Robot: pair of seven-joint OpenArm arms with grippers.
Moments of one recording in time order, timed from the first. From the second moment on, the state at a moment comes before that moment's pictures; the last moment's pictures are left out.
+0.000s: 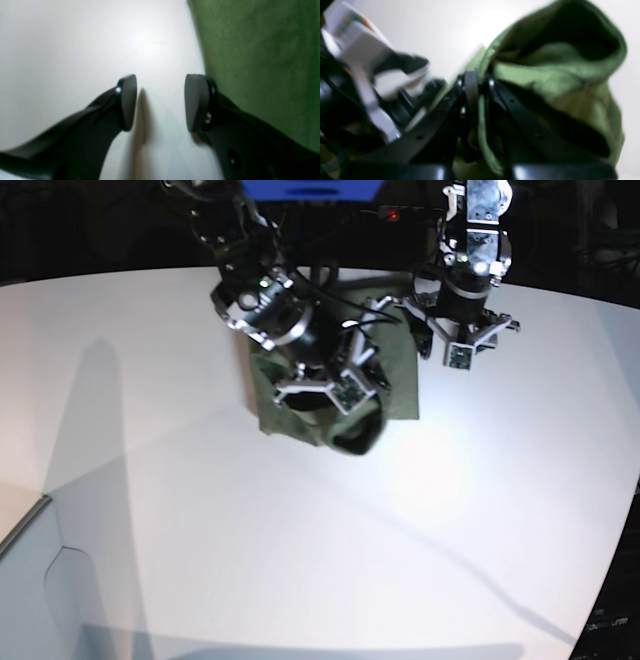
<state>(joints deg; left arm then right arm) 19.0 1.4 -7.6 80.9 12.1 -9.8 10.4 -12.6 -7.6 -18.0 93.6 -10.4 28.3 -21.4</state>
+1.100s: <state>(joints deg) 27.0 1.3 -14.3 90.9 12.4 -10.0 12.5 -12.0 -5.9 -15.4 99.9 -9.7 28.4 -20.8</state>
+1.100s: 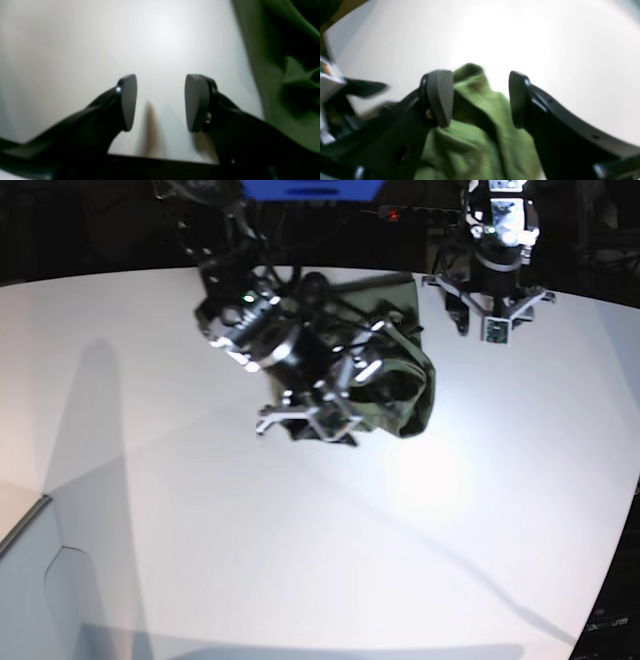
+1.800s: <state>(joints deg) 25.5 1.4 -27.9 93.1 12.5 -10.3 12.5 -18.1 -3.6 -20.2 92.8 -10.0 34.3 -21.3</state>
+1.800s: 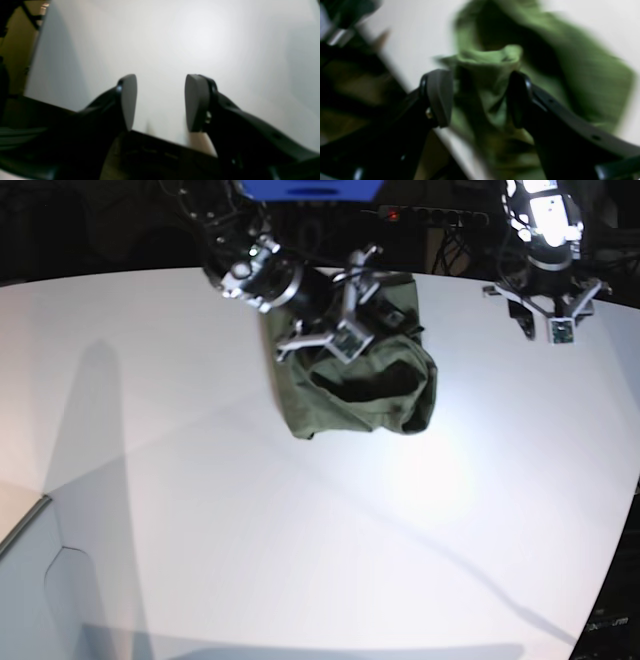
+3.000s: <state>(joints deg) 22.9 -3.5 -34.0 93.0 -6.8 -10.2 20.3 -16.1 -2.8 -28.6 83.6 -10.3 38.5 -20.6</state>
